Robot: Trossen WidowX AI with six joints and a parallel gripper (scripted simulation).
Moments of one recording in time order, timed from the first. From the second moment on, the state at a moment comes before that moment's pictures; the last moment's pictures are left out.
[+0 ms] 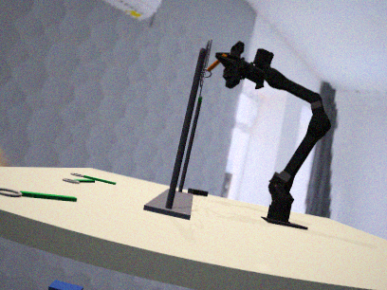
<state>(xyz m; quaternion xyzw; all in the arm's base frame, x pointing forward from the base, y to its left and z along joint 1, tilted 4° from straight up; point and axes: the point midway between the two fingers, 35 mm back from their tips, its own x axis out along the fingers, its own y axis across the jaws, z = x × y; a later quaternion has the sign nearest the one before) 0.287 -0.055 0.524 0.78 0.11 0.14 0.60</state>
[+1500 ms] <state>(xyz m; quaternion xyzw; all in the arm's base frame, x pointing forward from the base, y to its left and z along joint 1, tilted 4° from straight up) 0.286 -0.055 0.506 0.58 0.17 0.08 0.79</state>
